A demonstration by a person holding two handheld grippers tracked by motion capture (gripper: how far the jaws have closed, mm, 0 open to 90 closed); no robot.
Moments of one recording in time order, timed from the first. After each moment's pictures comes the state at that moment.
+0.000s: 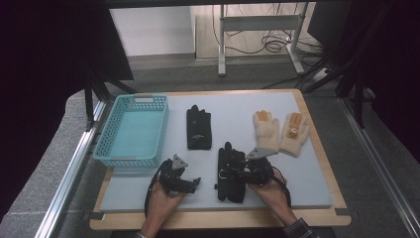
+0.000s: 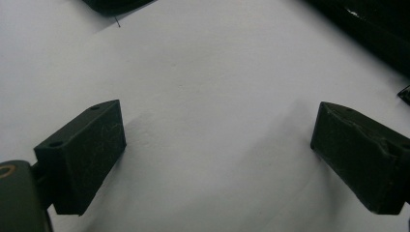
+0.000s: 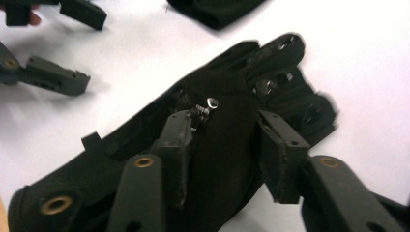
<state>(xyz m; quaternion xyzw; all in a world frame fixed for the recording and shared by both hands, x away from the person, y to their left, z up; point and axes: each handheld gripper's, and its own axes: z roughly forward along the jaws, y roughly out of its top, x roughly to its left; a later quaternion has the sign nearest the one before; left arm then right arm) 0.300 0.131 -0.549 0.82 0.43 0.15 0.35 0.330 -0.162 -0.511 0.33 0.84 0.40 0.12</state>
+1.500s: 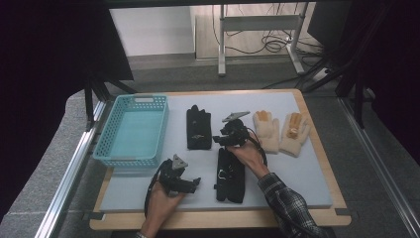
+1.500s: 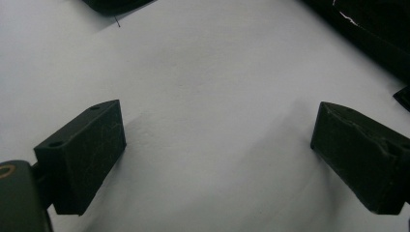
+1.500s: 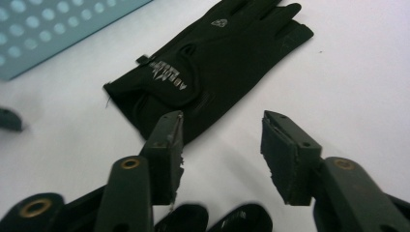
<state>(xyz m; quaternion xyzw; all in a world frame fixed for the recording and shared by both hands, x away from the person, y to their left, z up) 0.300 0.131 -0.549 0.82 0.43 0.15 0.35 0.453 -0.095 -0.502 0.32 0.86 0.39 0.11</state>
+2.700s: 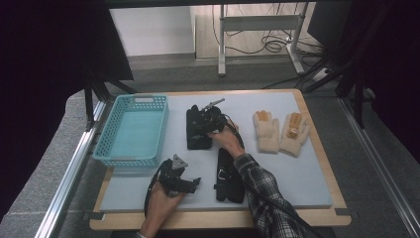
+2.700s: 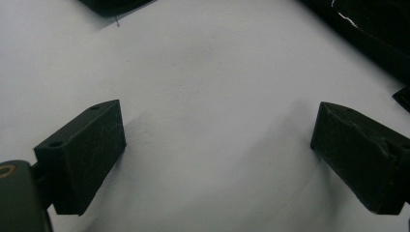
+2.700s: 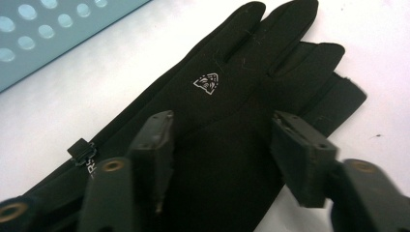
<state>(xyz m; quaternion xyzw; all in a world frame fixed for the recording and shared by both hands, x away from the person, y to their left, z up) 0.300 0.131 -0.549 0.82 0.43 0.15 0.35 0.524 -0.024 -0.529 0.32 0.87 0.37 0.09</state>
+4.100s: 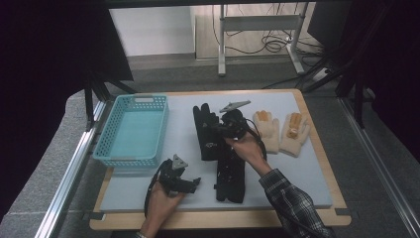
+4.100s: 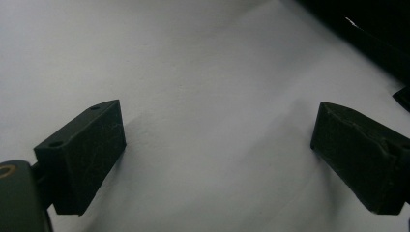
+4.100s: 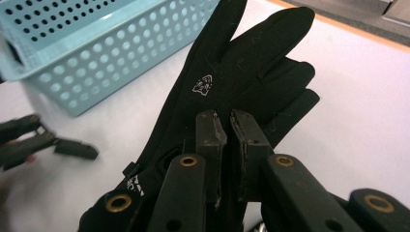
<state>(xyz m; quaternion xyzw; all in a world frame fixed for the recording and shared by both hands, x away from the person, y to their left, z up) 0.300 0.132 -0.549 0.82 0.43 0.15 0.35 0.430 -0.085 -0.438 0.31 0.85 0.41 0.11</state>
